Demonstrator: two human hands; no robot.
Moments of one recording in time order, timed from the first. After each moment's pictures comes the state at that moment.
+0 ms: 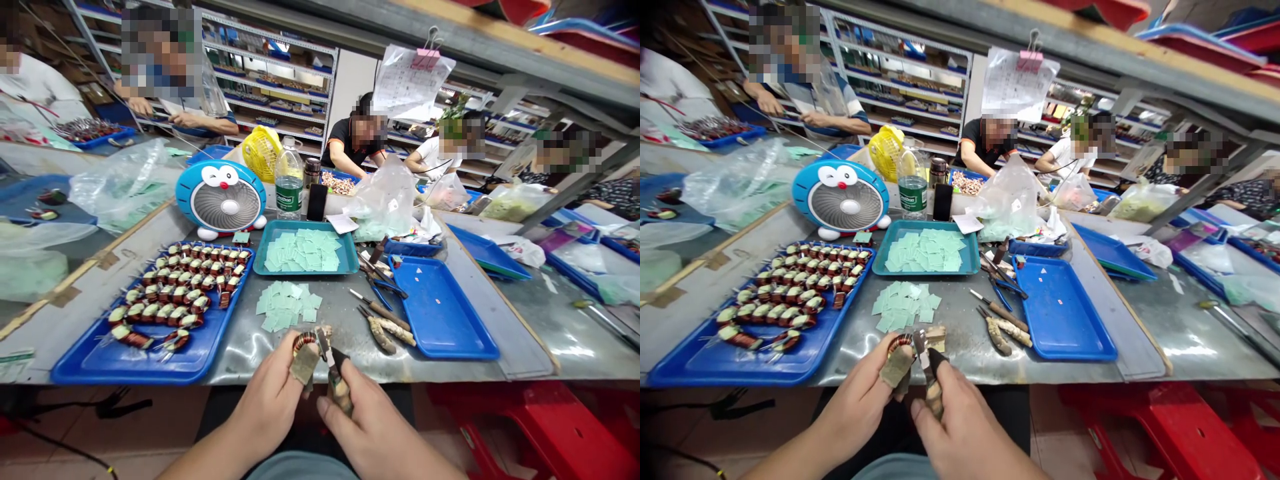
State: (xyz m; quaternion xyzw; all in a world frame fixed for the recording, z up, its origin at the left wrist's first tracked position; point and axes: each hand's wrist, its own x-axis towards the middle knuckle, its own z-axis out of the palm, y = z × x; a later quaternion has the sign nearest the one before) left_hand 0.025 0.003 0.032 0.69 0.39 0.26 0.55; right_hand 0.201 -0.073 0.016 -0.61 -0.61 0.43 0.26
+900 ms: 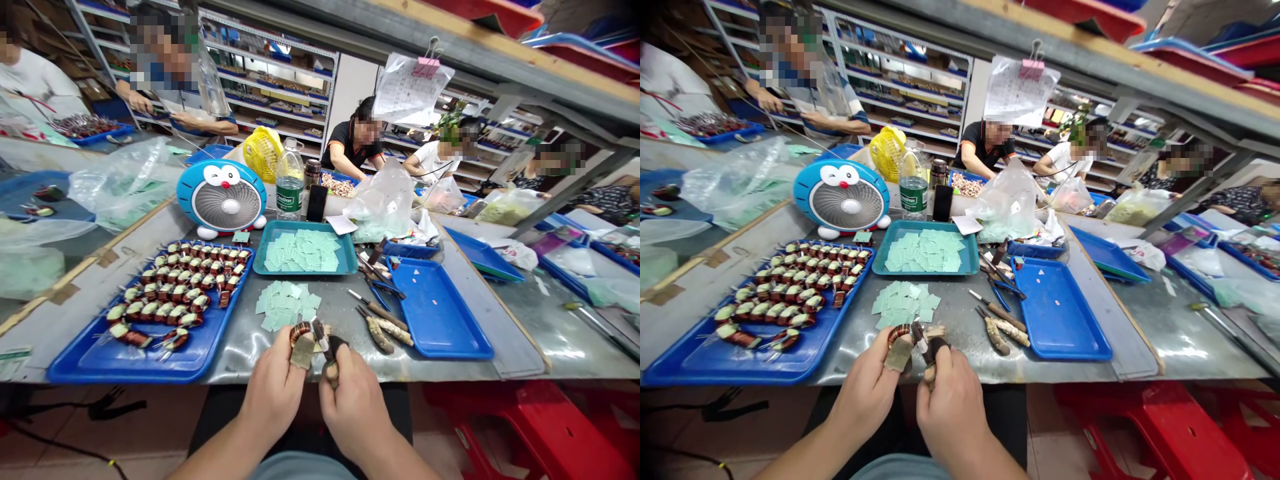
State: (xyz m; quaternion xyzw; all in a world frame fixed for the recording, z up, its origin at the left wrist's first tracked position) left_hand 0.029 0.004 0.011 0.68 0.45 0.35 0.46; right_hand 0.180 -0.055 -0.016 -0.67 -0.66 0.03 0.33
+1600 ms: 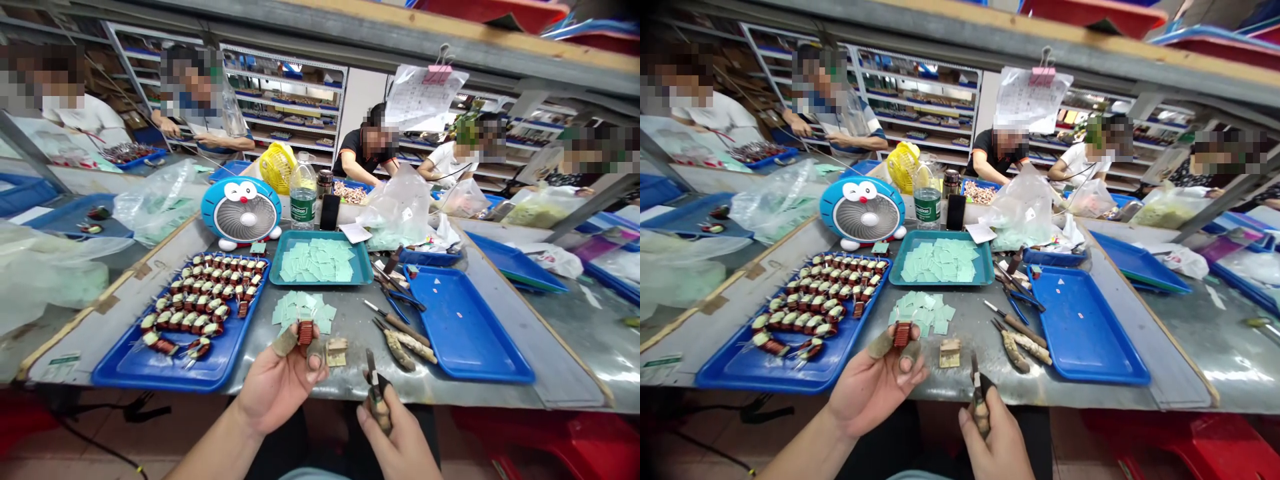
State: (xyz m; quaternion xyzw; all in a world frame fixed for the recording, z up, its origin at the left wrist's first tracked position) left_hand 0.020 0.034 0.019 0.17 0.16 0.40 0.89; right_hand 0.229 -0.093 -0.080 -0.68 -0.49 0.43 0.34
